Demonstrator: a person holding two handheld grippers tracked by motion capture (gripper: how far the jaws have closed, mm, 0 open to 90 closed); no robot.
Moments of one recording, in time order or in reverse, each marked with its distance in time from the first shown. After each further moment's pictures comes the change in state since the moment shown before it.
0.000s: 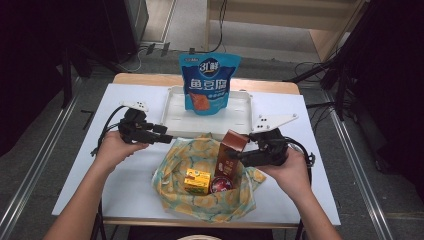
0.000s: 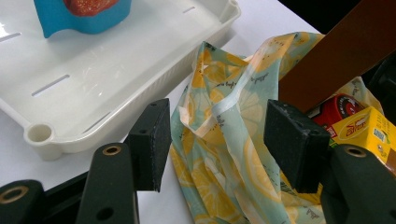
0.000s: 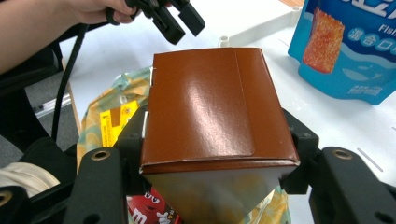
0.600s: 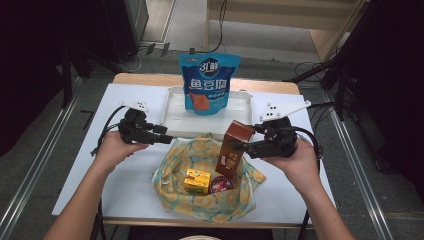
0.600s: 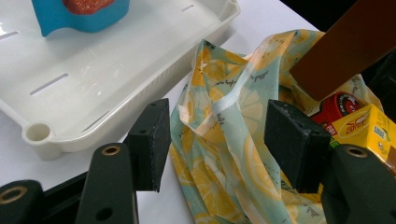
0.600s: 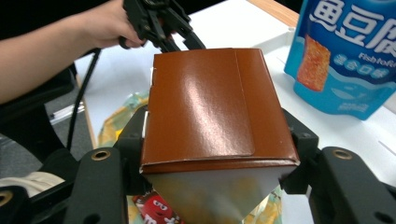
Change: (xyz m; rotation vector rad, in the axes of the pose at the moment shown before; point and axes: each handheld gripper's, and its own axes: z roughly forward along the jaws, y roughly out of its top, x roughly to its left) left arm 0.001 -0.001 0.001 0.006 0.000 0.001; right arm -0.003 0.024 -0.026 -0.025 0.026 0.012
